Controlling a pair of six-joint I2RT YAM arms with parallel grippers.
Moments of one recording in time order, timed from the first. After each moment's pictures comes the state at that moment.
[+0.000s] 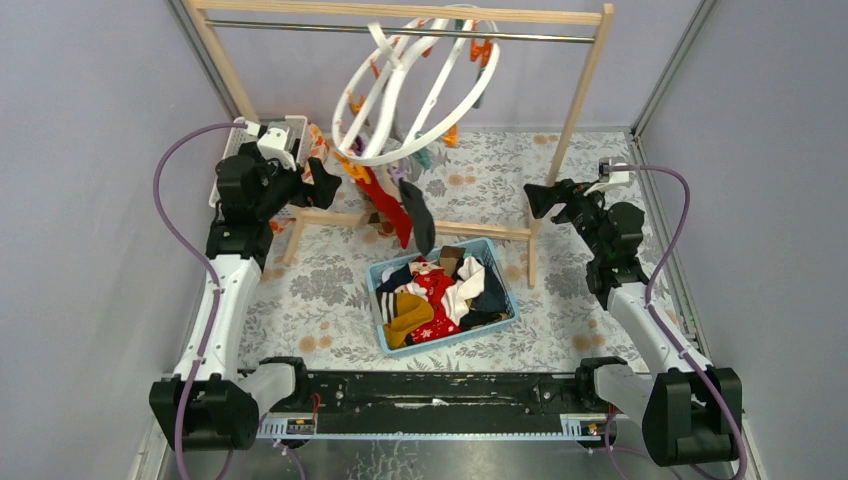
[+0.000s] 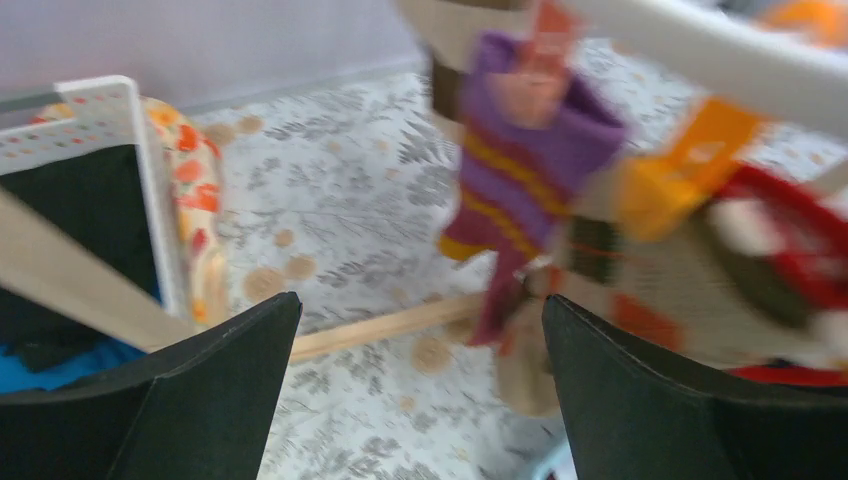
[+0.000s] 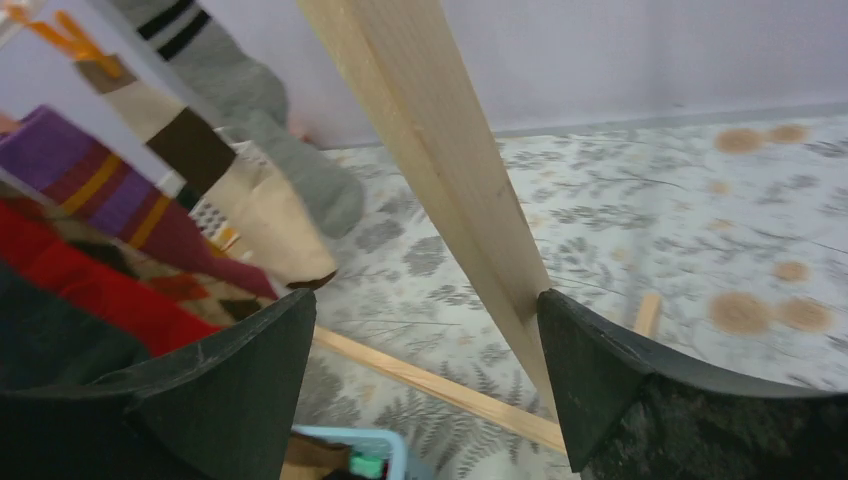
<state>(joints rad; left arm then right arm) 0.05 1.10 0.98 -0.09 0.43 -0.03 0.08 1.05 0.58 0.50 -0.28 0.40</state>
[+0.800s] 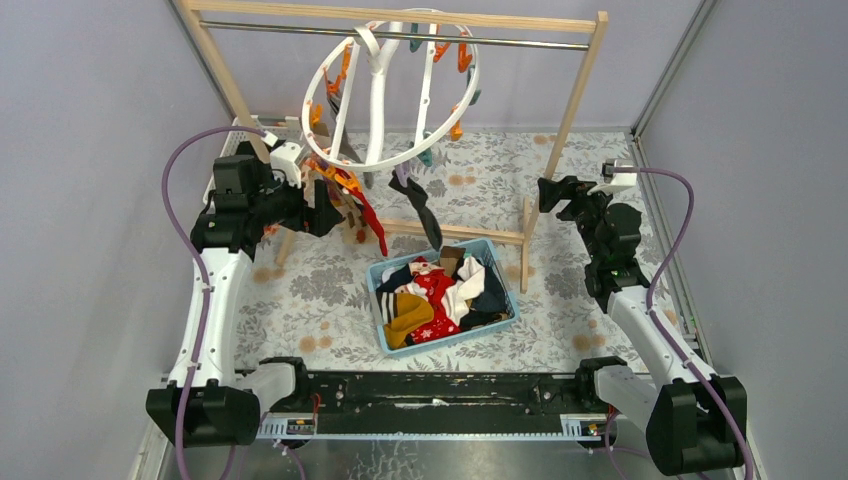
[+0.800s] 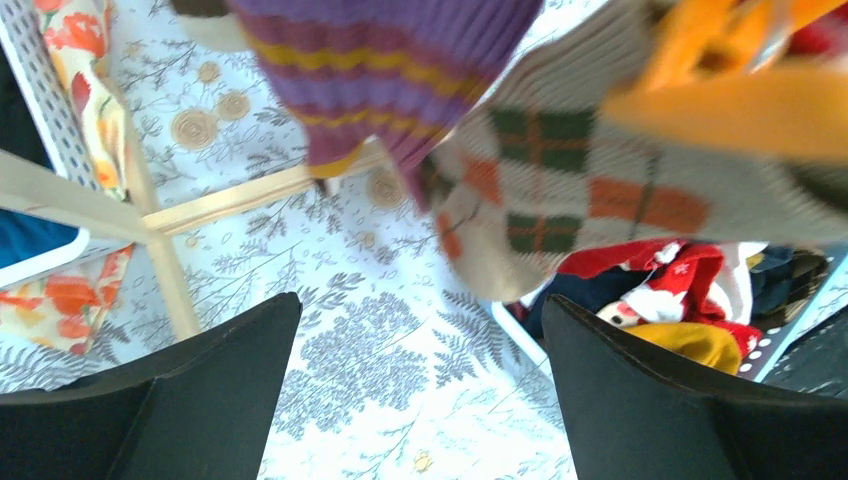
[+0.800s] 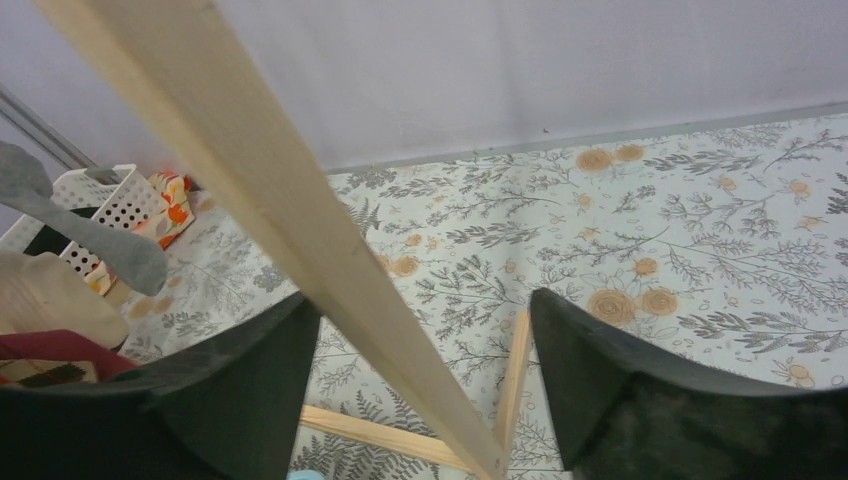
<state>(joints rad) 0.07 1.11 1.21 -0.74 0.57 0.18 0.12 1.01 0.58 0.45 -0.07 0.30</state>
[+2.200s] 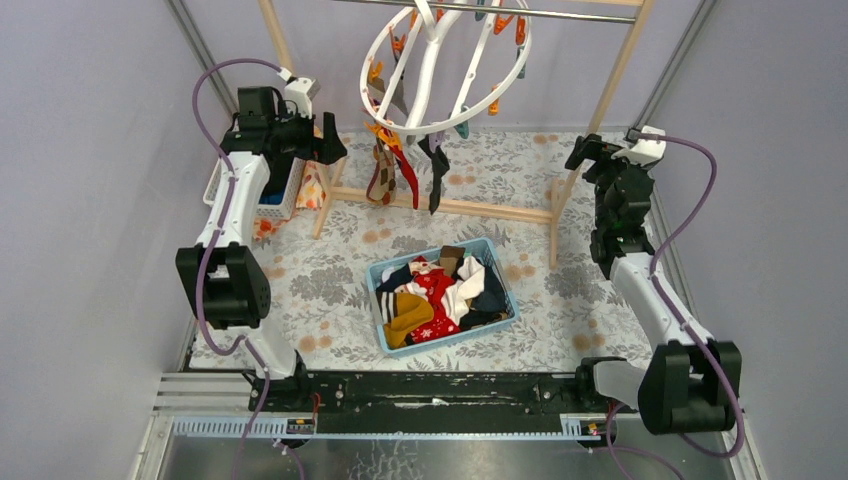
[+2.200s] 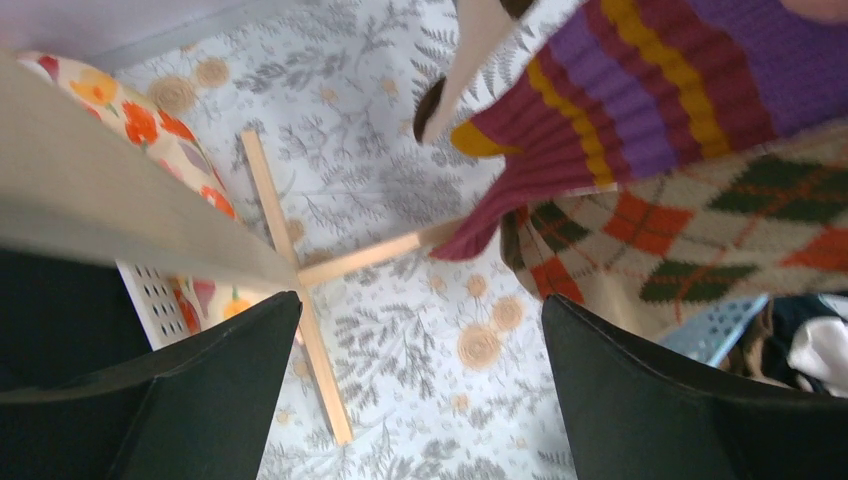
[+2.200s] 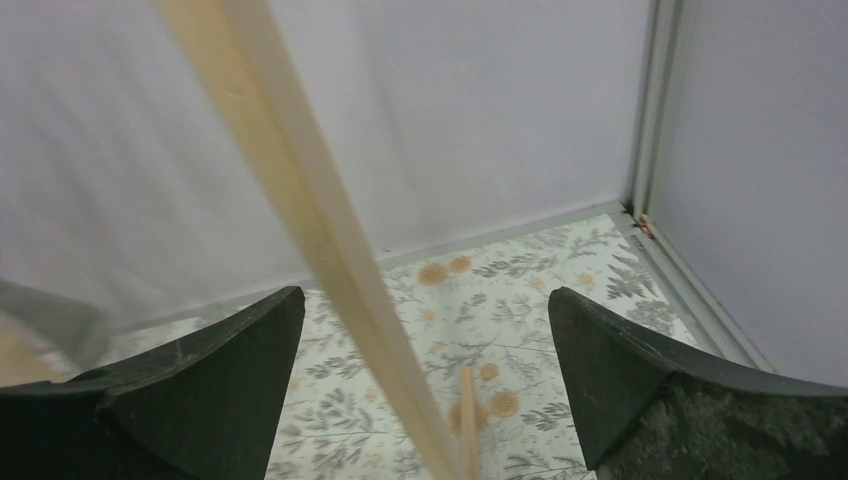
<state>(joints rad) 0.09 1.74 1.69 -0.56 0.58 0.17 0.04 1.20 0.79 0.51 0.22 0.17</state>
